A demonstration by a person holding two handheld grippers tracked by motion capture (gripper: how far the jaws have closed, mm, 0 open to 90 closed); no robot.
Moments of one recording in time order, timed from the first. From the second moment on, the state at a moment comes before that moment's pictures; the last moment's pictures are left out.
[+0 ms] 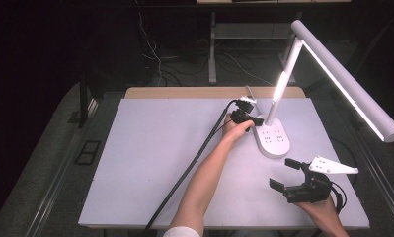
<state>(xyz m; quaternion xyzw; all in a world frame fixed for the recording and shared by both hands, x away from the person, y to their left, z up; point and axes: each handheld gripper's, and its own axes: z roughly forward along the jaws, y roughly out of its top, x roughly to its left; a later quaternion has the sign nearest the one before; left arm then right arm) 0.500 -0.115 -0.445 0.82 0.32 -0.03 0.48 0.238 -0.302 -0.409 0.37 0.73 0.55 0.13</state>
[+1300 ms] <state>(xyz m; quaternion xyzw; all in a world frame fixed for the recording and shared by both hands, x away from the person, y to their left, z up) 0.503 -0.110 -0.432 0.82 0.33 -0.02 0.46 0.237 -0.302 -0.408 0.37 0.73 0.56 0.13</state>
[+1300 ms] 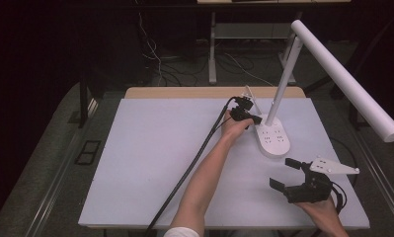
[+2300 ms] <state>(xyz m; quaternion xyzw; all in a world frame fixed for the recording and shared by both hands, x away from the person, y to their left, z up) 0.478 -0.035 -0.392 0.79 0.31 0.01 0.53 0.238 -0.299 -0.409 0.37 0.73 0.56 0.13</state>
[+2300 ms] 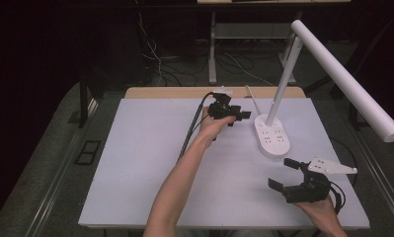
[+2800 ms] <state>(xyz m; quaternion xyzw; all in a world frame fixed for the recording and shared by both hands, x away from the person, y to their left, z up) 0.449 0.017 -0.373 0.77 0.31 0.02 0.55 0.238 -0.298 -0.409 0.37 0.74 0.55 0.13</state>
